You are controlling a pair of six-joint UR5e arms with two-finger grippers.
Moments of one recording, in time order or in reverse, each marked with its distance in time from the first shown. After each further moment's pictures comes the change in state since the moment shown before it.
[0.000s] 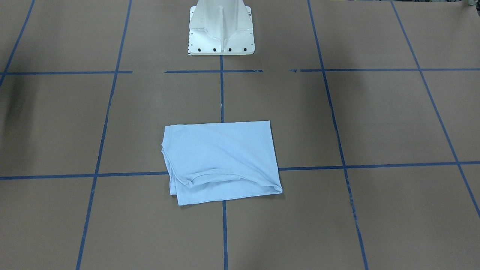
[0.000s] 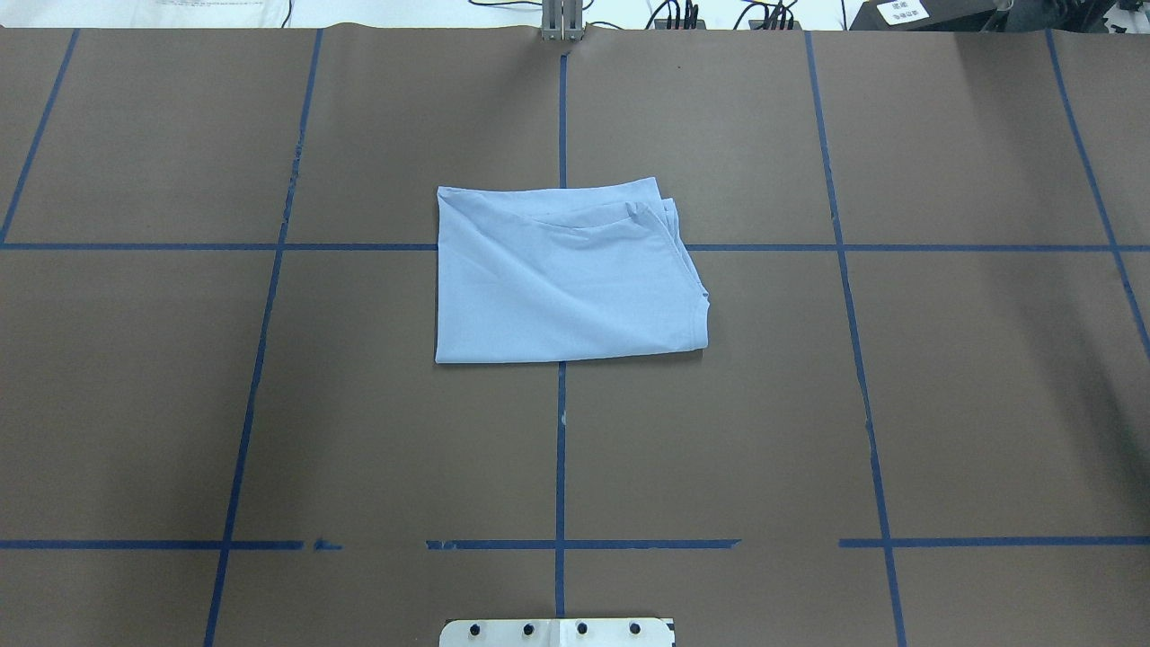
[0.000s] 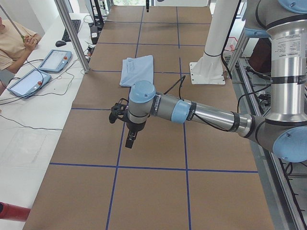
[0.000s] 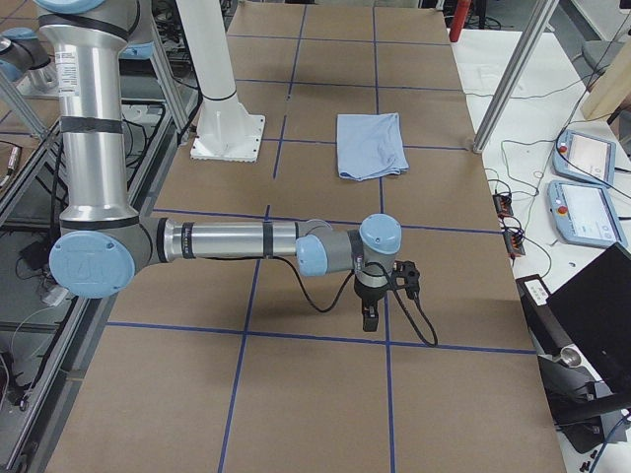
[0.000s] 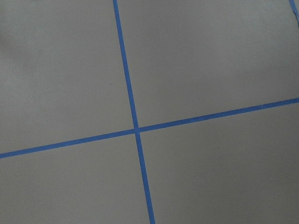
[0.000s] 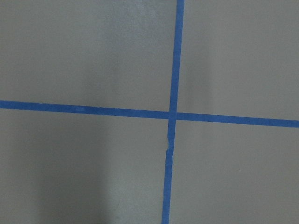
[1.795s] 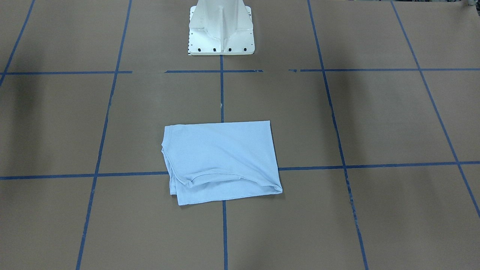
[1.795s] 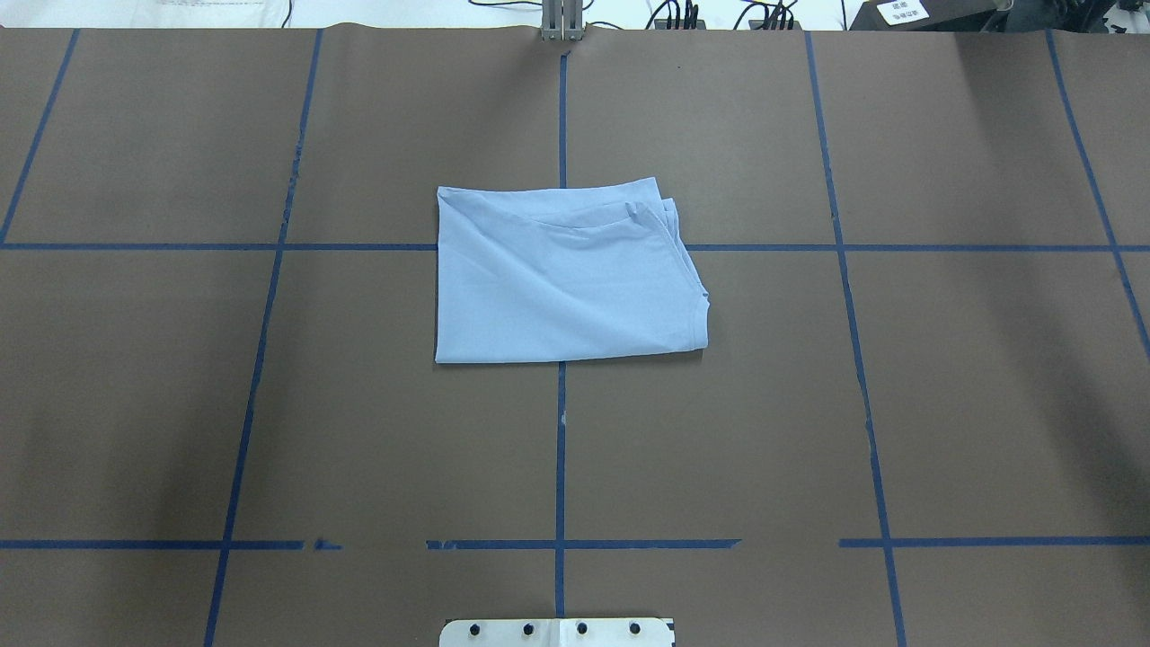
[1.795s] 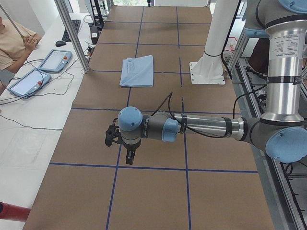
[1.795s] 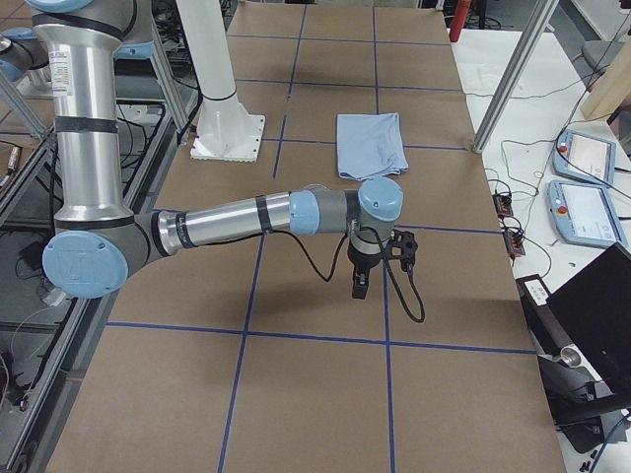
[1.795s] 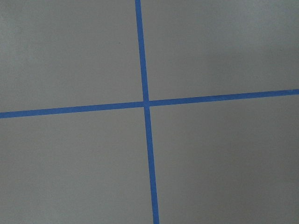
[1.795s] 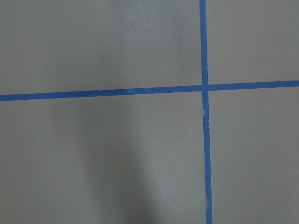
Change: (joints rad) left arm 0.000 -0.052 0.218 -0.015 -0.099 0.000; right arm 0.061 -0.001 0.192 -0.295 0.116 0.000
